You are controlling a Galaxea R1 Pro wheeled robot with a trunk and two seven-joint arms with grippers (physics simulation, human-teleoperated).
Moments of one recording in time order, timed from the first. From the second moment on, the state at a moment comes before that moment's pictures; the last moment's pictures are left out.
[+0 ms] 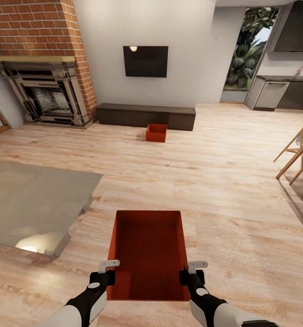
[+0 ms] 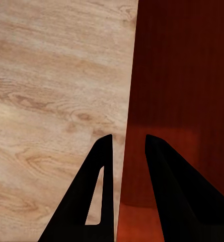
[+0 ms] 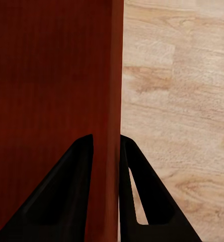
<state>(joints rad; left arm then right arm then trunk) -0.62 -0.09 -0.01 -0.17 0.03 -0.11 0.20 -0.67 0.14 0.01 0.00 0.09 -0.35 -0.18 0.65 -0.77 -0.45</state>
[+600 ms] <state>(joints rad) -0.62 -0.09 -0.01 -0.17 0.03 -0.11 0.20 -0.67 0.14 0.01 0.00 0.09 -0.35 -0.18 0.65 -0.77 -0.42</state>
